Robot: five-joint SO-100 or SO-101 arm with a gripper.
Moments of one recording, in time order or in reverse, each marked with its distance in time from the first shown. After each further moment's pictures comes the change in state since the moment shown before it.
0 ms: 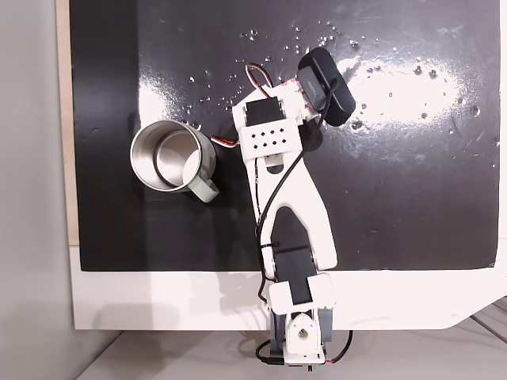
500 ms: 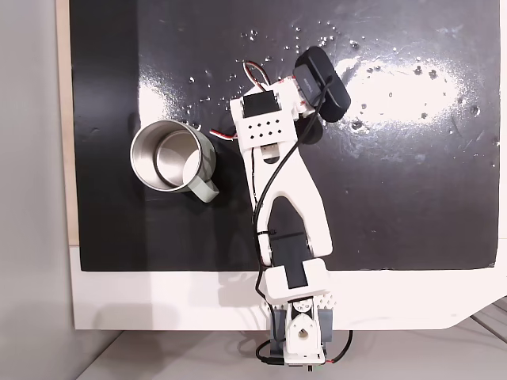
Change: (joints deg) arm -0.4 -5.6 -2.8 -0.8 0.0
